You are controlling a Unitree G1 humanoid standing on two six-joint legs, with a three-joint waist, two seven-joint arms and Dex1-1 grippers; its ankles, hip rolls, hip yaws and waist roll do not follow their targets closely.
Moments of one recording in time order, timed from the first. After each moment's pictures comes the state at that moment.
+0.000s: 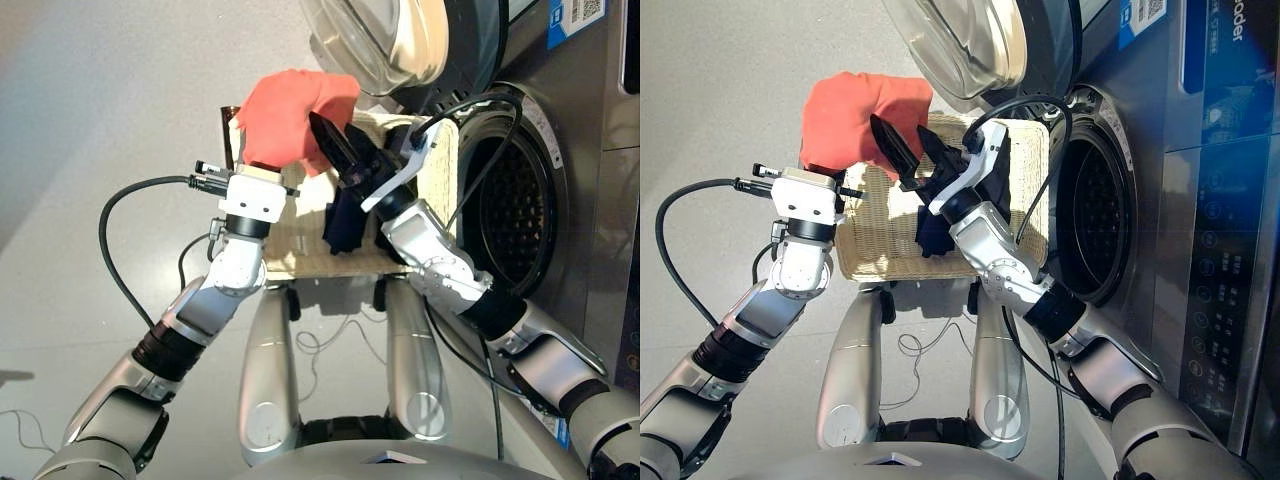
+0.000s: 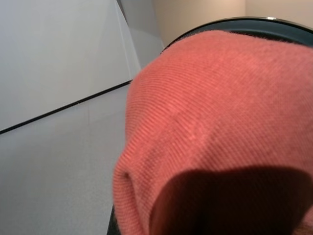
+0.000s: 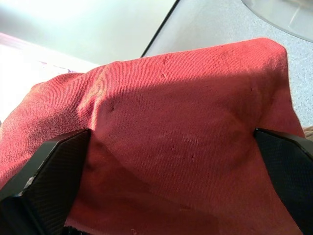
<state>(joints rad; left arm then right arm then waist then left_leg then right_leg) -0.44 0.56 -0.46 -0.12 0.01 -0.30 0.50 -0.73 -0.40 0.71 0.07 1.37 -0.30 0.09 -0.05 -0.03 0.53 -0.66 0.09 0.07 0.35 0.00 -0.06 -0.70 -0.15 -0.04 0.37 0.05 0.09</state>
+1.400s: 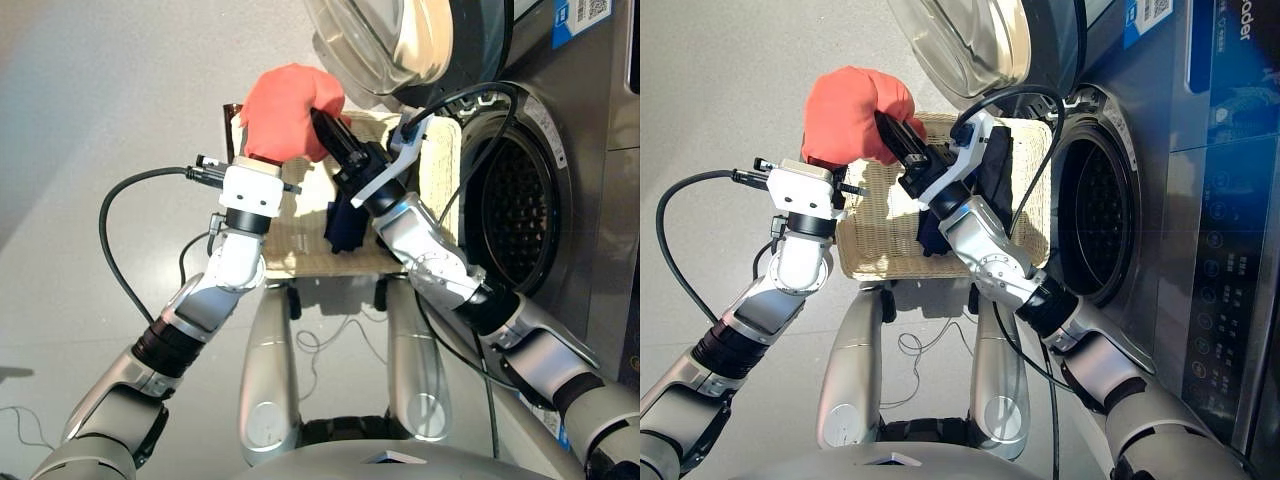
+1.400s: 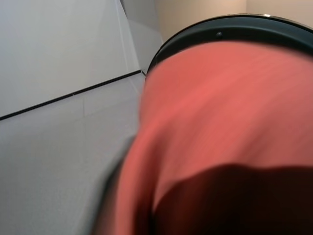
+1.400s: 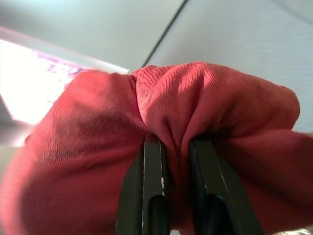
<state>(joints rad) -0.45 0.57 -0.47 -0.12 -0.06 -0.30 0.47 -0.74 -0.37 0.71 0.09 1.37 -0.30 0.07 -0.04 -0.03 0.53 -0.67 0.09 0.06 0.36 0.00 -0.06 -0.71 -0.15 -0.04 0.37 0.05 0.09</state>
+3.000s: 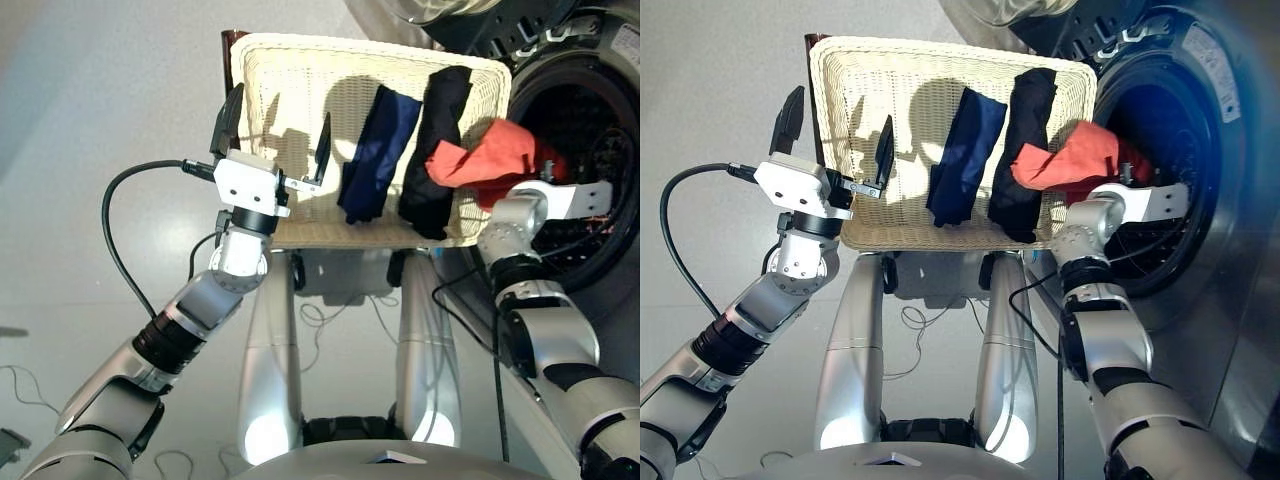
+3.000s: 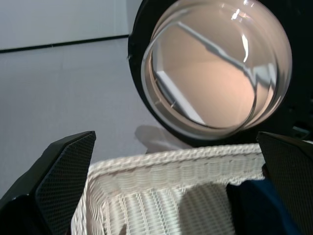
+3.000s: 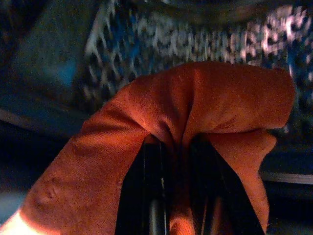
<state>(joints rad) -0.49 0.61 -0.55 -0.14 -0.24 -0.38 0.45 -0.90 -0.42 -0.09 0.96 1.25 -0.60 -0.49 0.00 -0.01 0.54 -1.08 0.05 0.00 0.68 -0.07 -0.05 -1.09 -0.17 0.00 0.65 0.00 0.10</state>
